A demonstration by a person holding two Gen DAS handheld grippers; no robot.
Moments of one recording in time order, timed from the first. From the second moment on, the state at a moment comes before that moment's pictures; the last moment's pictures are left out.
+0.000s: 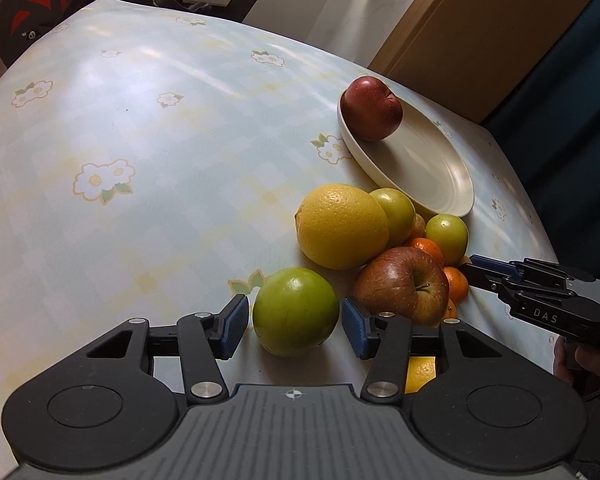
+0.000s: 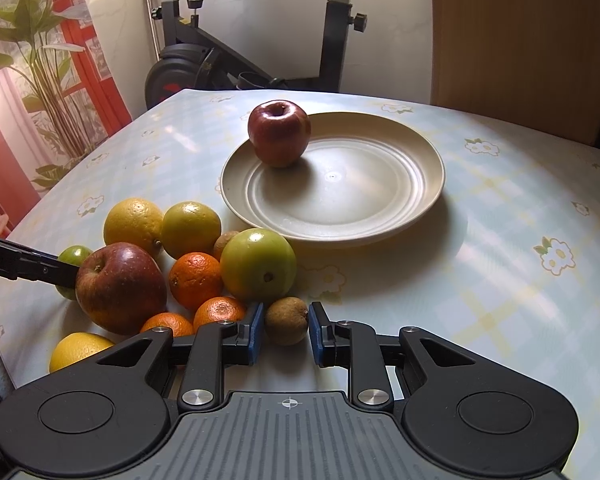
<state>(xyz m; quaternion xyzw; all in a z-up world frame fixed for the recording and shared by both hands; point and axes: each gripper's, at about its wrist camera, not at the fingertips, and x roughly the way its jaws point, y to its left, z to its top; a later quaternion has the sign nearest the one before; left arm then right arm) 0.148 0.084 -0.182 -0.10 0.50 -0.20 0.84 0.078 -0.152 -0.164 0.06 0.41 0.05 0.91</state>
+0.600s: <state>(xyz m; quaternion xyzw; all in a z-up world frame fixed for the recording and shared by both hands) 0.141 0.089 -0.174 -0.08 0.47 -0.17 0.86 0.081 -0.163 -0.170 0.13 0.41 0.05 0.90</state>
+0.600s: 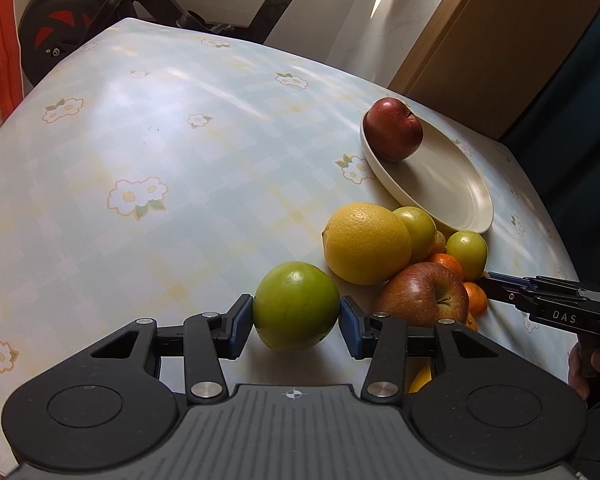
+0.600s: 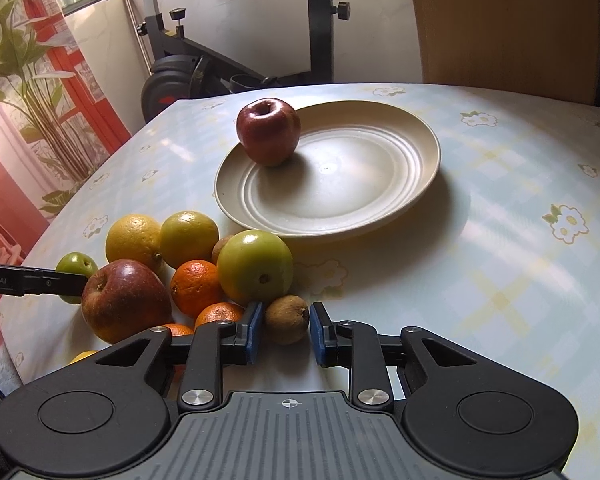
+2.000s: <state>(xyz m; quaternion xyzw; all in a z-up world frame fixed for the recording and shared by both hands) 0.224 -0.020 -0.115 0.06 0.39 -0.26 0.88 0.152 -0.209 -0.114 0.04 0.33 0.02 0.94</state>
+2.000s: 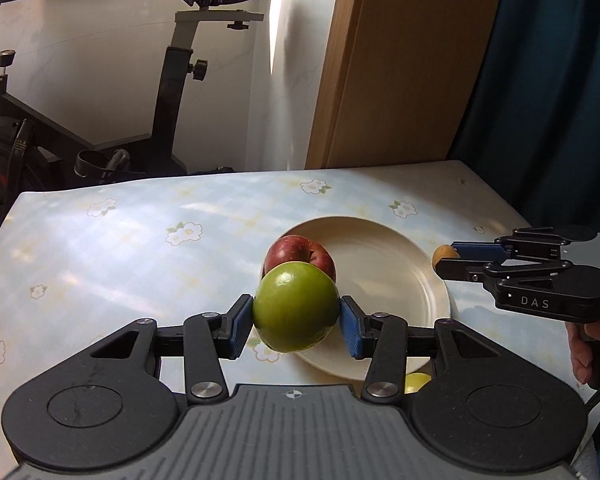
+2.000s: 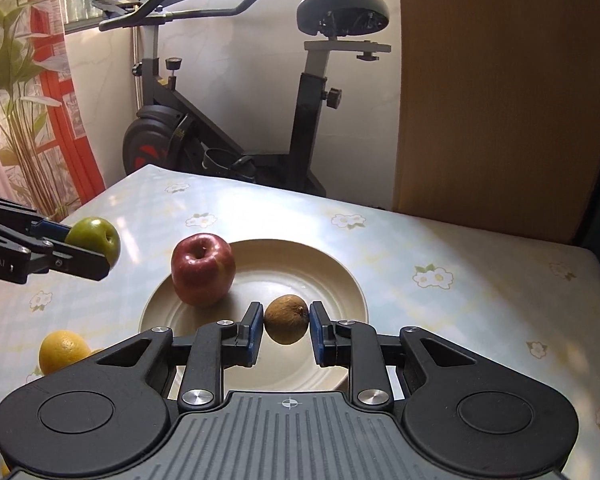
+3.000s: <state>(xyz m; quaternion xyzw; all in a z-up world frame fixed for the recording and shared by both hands) 0.248 -0.068 -0.163 0.15 0.43 -0.25 0.85 0.246 -0.211 -0.159 0.08 0.37 0.02 0.93</state>
